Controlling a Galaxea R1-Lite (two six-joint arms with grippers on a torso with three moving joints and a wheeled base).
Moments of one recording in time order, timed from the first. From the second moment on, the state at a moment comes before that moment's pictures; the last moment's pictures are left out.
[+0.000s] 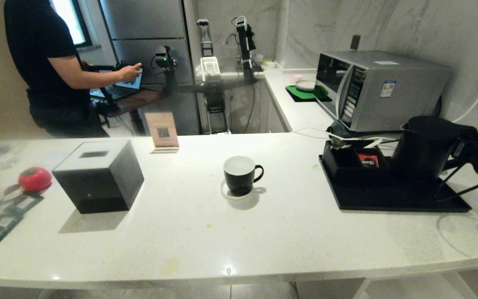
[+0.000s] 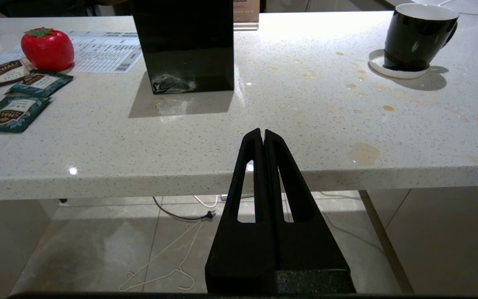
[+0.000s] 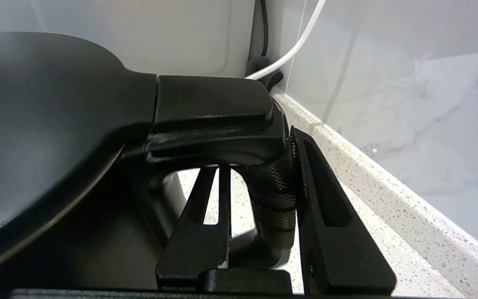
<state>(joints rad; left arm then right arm) -0.01 0.00 0.00 0.00 0.01 -0.01 -0.45 2.25 -1.16 -1.23 -0.04 -0.05</state>
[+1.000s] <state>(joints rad) -0.01 0.00 0.00 0.00 0.02 -0.01 -0.45 2.14 -1.03 -1.21 -0.04 0.03</state>
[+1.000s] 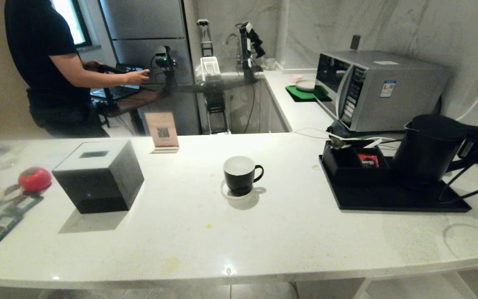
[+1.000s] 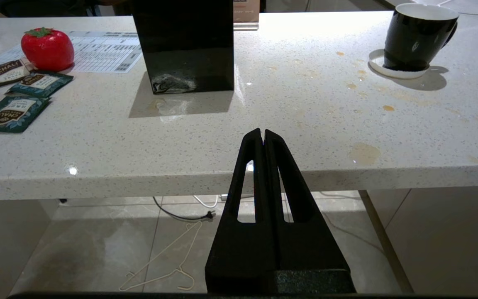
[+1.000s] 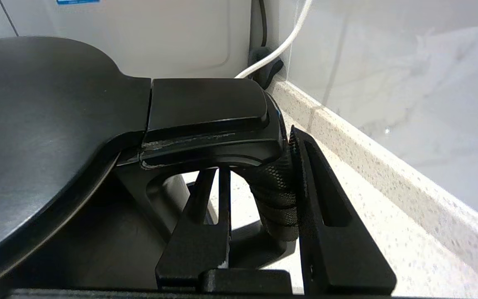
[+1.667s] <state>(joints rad) -0.01 0.00 0.00 0.00 0.02 -0.01 -0.45 1.98 -0.89 -1.12 -0.04 0.06</state>
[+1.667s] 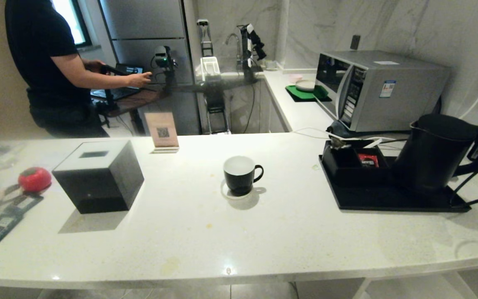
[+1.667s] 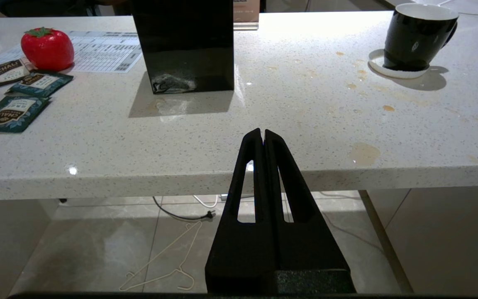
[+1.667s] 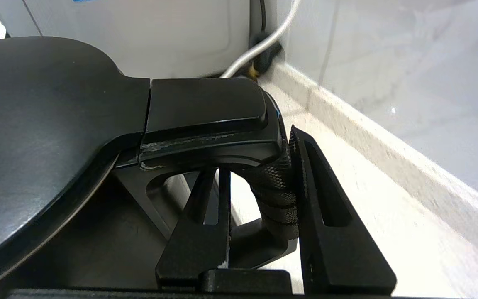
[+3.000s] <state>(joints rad) -0.01 0.00 0.00 0.00 0.01 -0.01 -0.38 1.71 -0.71 -1.06 0.05 0.12</state>
